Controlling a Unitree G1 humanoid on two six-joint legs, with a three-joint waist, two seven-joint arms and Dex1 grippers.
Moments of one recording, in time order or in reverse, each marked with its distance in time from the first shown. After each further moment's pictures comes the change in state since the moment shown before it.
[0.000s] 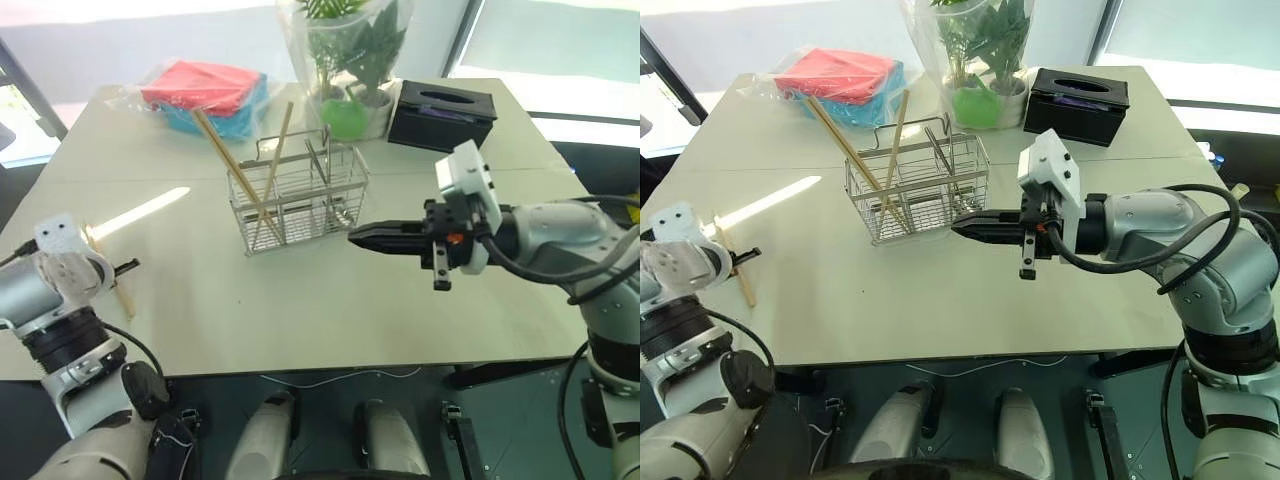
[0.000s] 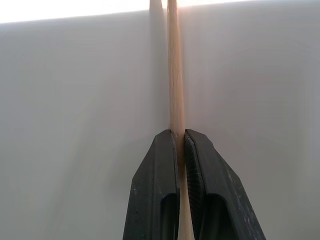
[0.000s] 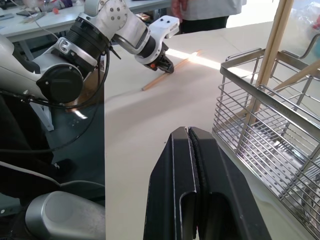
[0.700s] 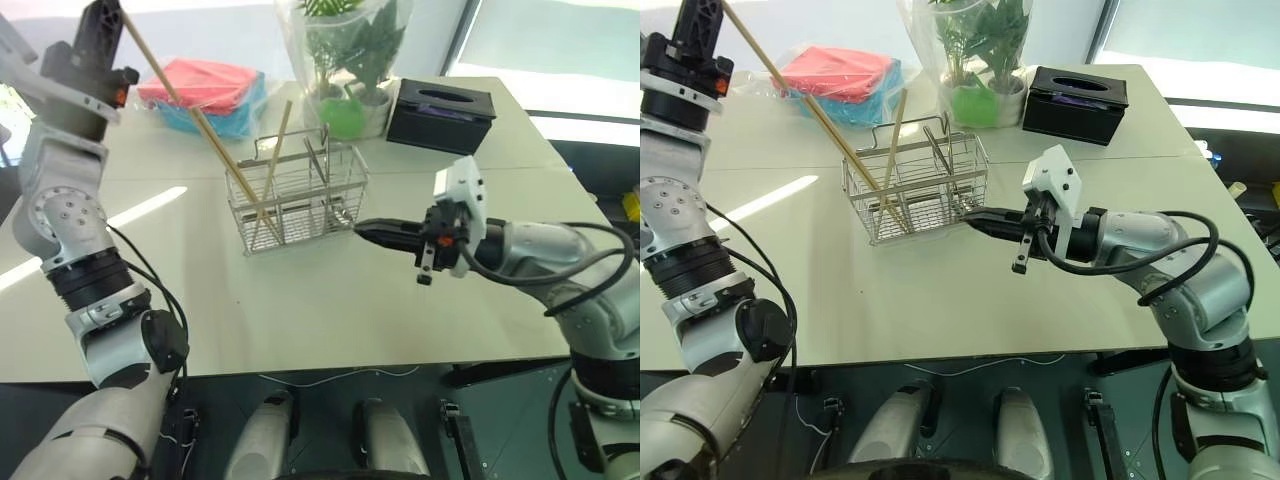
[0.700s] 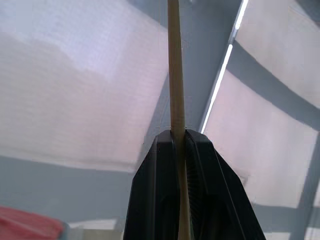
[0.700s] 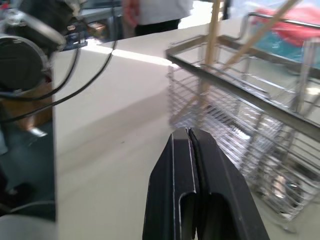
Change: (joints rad) left arm -0.307 -0.106 -0.007 0.139 -0.636 -0.891 -0.588; right arm 0.150 0.108 -0.003 0.046 -0.186 -0.171 -0.155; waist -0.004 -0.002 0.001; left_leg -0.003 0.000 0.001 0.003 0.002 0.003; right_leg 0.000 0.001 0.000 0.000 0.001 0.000
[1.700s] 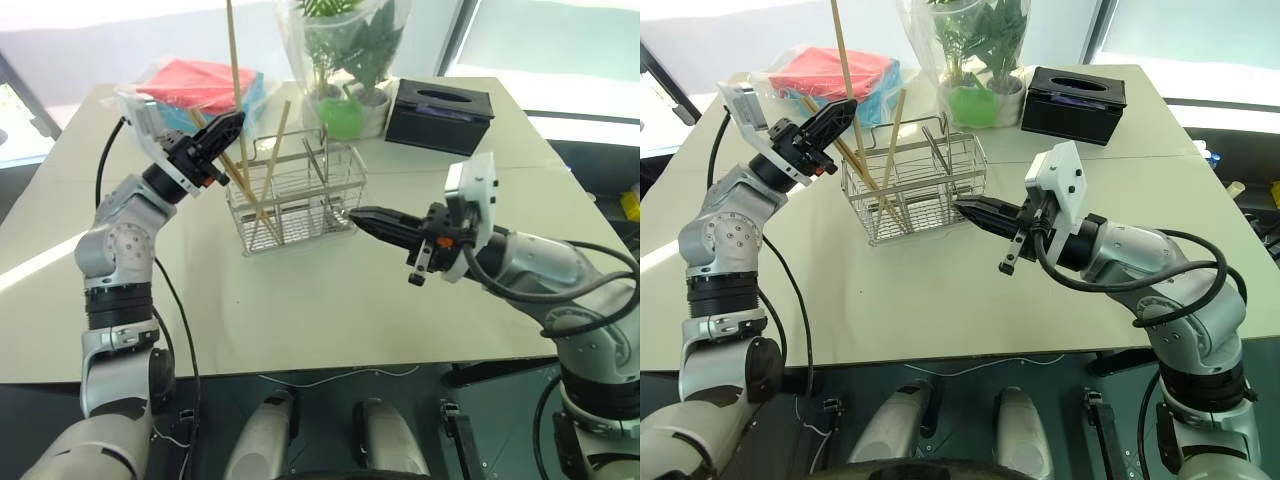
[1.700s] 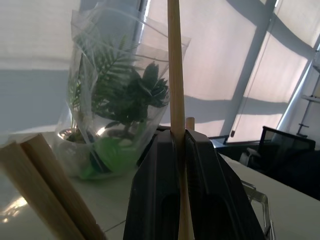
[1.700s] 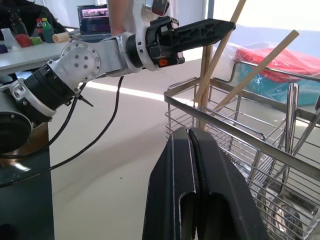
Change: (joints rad) left arm 0.214 0.063 -0.310 0.003 0.085 -0.028 -0.191; right arm 0.021 0.036 -0.050 -0.159 0.161 0.054 -0.138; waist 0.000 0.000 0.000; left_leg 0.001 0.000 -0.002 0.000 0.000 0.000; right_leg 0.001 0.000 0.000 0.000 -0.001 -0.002
